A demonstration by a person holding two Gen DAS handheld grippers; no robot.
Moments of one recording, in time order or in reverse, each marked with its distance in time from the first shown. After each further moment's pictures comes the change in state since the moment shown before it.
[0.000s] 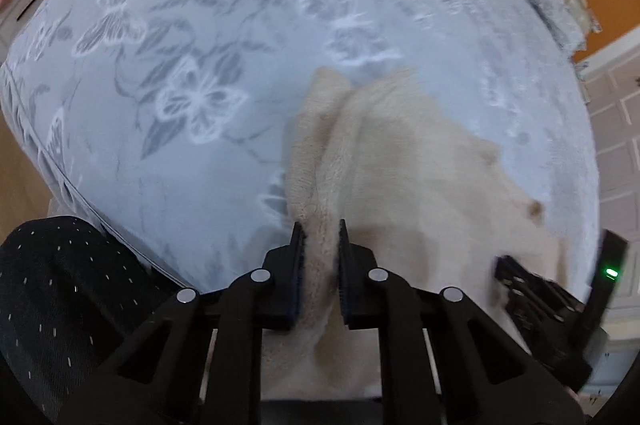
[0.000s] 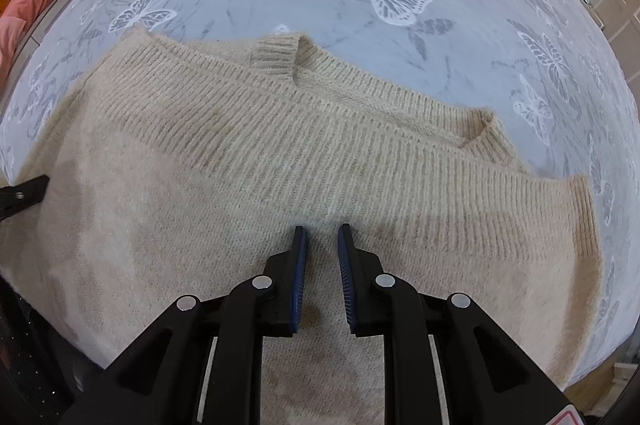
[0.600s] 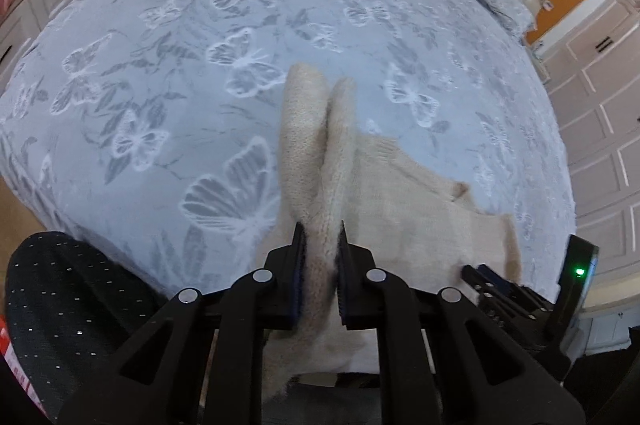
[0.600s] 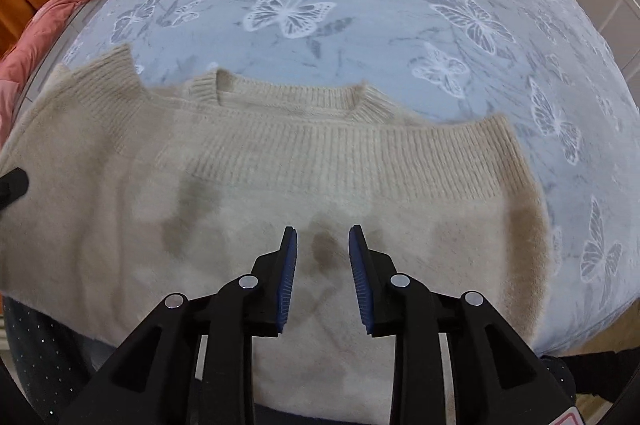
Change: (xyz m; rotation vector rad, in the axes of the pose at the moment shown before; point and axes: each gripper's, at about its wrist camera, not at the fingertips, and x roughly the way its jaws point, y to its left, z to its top) left arm -0.048 -0.071 -0.012 0.122 -0.066 -0.057; right arm -0.049 -0.076 -0.037 0.175 -0.053 0.034
